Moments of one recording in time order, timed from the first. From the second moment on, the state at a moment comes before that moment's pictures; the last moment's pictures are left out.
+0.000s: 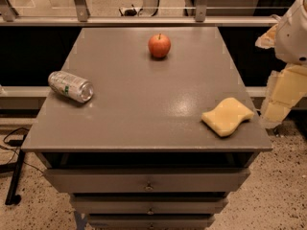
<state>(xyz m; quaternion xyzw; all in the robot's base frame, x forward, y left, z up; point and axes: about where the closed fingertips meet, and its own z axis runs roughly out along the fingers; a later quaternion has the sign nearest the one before) 0.438 -0.217 0.976 -0.60 0.78 -0.03 0.16</state>
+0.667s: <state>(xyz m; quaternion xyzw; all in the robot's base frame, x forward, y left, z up) 0.443 -0.201 0.968 -0.61 0.78 -0.02 0.18</state>
